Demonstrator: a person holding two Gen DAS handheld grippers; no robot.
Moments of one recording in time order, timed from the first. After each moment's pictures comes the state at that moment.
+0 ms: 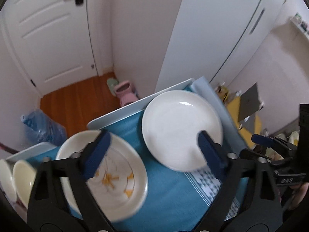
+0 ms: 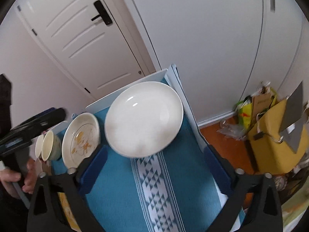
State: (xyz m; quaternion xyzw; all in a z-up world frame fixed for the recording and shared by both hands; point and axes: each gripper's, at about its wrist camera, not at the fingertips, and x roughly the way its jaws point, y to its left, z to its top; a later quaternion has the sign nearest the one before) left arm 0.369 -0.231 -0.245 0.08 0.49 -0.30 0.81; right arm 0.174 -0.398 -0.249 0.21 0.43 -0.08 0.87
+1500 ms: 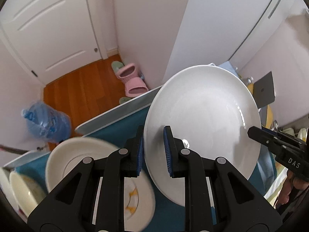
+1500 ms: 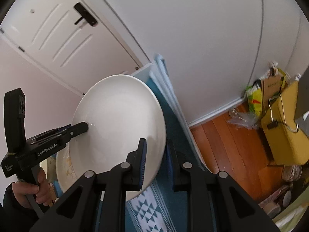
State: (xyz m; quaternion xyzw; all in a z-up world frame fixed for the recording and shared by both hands) left arm 0.394 -0.245 -0.290 0.11 0.53 -0.27 0.80; right arm 0.222 -0.436 -0.286 0.27 0.44 -0.07 0.85
